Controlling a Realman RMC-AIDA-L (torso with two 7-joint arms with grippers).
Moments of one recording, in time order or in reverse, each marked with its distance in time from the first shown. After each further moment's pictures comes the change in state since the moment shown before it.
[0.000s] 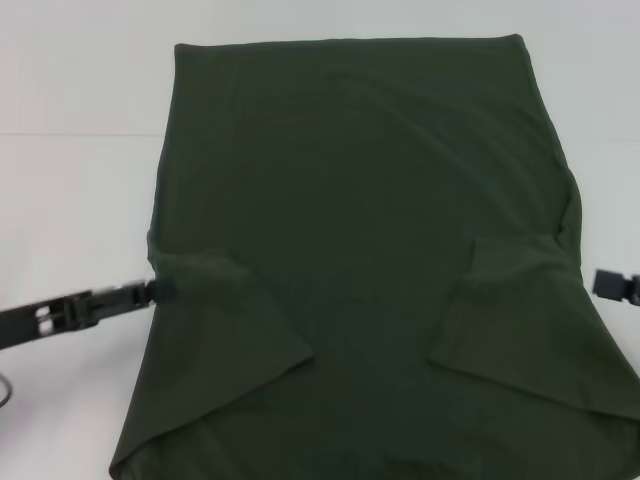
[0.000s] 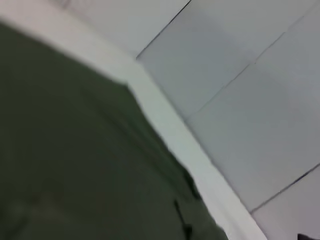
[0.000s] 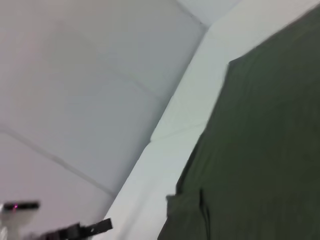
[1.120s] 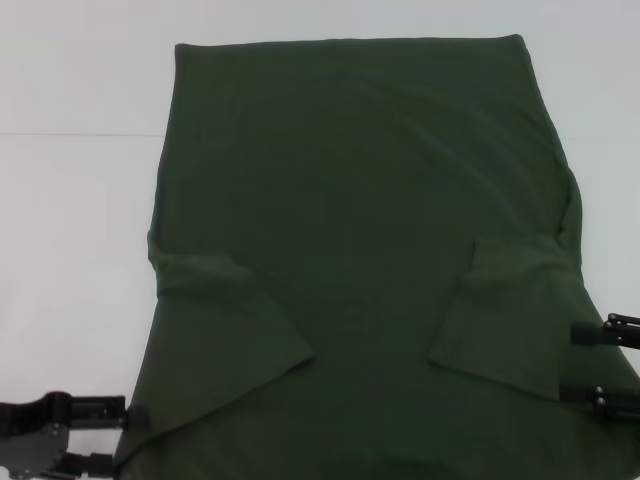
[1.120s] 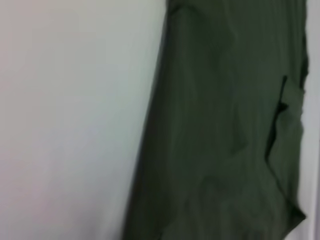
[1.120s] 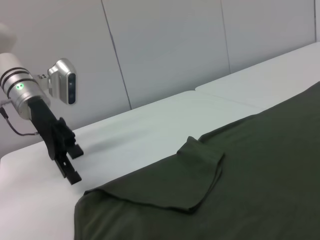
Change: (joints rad) left arm -0.045 0.062 0.010 0.039 0.447 0.154 -0.633; right arm -0.040 0.112 0.029 -0.161 -0.165 -0.078 -0.702
